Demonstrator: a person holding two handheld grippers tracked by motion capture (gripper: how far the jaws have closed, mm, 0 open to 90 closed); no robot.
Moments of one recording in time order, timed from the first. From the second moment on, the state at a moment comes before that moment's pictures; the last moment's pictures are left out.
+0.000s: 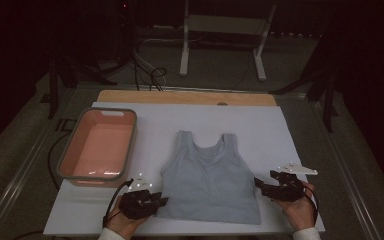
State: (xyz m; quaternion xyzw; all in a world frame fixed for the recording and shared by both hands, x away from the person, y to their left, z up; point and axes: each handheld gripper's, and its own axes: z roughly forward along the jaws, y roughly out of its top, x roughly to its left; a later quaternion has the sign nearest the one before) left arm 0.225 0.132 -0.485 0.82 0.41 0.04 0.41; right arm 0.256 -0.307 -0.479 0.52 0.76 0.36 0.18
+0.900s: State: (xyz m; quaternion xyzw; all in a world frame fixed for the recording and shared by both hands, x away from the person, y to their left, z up) left arm 0.261 0.109 -0.494 0.78 0.47 0.10 0.41; right arm 0.255 -0.311 -0.476 0.53 0.73 0.39 0.19
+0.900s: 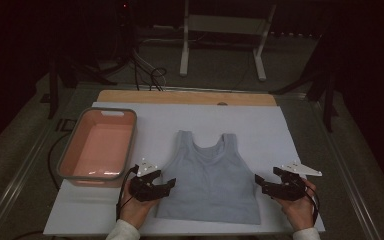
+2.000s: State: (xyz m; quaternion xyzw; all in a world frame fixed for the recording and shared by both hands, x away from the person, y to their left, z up) left arm 0.252 0.148 -0.472 0.74 0.51 0.09 0.43; right arm 0.253 -0.314 -0.476 0.53 0.73 0.39 0.20
